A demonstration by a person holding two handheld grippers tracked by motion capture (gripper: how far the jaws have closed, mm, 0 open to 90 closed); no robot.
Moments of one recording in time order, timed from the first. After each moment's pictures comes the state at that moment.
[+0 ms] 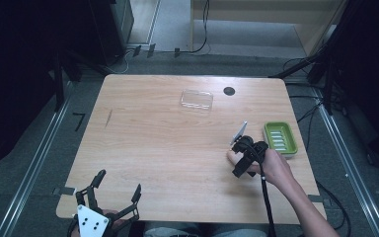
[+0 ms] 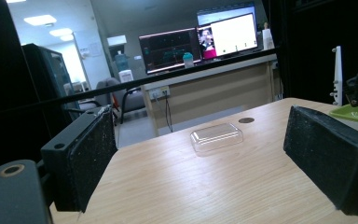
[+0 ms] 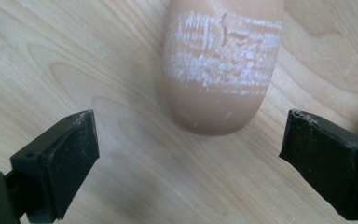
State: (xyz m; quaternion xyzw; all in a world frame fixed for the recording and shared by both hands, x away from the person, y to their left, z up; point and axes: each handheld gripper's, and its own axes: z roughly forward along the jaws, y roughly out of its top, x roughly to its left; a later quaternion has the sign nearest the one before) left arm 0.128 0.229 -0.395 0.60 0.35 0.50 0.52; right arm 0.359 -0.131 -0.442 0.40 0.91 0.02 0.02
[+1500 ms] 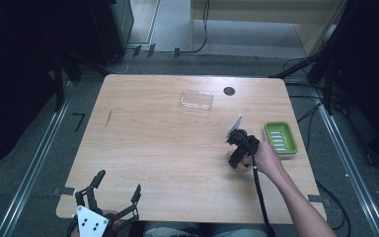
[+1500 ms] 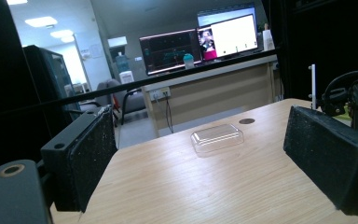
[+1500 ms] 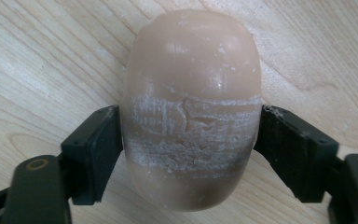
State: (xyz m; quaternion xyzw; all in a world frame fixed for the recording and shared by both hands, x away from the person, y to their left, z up) left arm 0.127 0.230 -0.395 0.60 0.35 0.50 0.52; right arm 0.395 -0.122 -0.465 0.42 0.91 0.01 0.01
